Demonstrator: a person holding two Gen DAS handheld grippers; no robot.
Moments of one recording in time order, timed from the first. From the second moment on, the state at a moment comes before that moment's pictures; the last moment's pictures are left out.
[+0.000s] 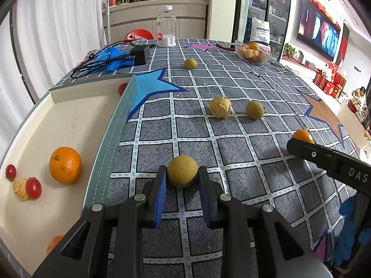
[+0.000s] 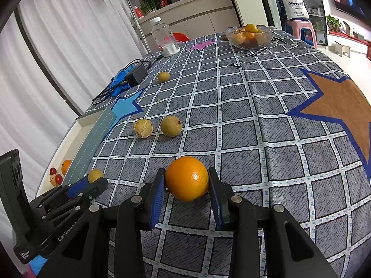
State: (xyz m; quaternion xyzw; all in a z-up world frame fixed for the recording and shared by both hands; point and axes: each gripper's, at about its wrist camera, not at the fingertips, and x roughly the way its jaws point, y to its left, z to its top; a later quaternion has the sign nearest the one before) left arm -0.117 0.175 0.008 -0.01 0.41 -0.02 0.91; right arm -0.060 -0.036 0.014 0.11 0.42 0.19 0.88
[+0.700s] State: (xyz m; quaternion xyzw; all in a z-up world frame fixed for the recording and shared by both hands) left arm -0.118 0.176 0.009 -0.02 0.41 -0.04 0.91; right arm -0.064 -0.028 0.017 0.08 0.43 0.18 0.88
